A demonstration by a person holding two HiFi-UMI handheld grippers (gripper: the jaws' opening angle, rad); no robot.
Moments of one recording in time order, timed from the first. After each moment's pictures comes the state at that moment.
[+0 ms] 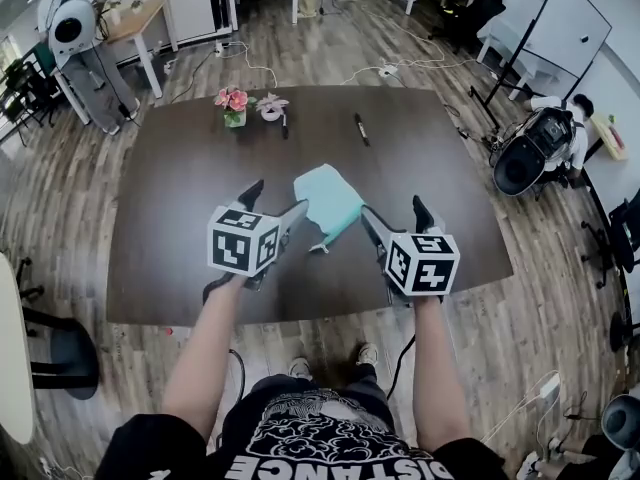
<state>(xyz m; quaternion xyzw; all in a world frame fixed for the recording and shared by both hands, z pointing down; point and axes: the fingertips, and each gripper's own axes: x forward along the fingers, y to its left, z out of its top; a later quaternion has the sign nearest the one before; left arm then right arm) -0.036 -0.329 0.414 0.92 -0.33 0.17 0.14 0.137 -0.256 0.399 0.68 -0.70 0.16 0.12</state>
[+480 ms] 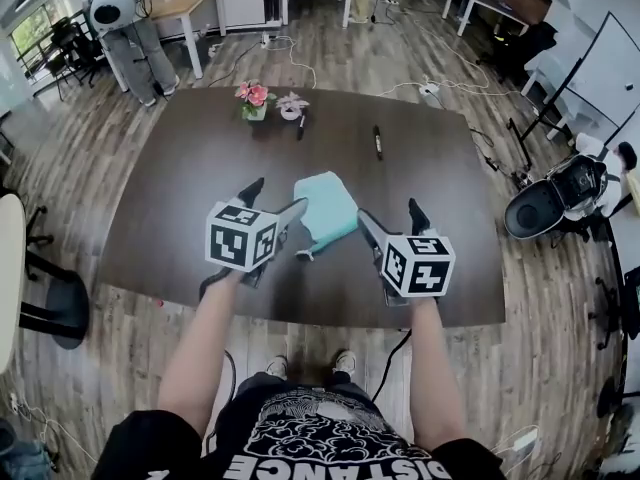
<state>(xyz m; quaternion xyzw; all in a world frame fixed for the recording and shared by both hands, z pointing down) -0.016 -0.335 0.413 0.89 -0.41 0.16 0.15 0.163 -0.292 0.407 0.60 -0.77 0.15 0.13</state>
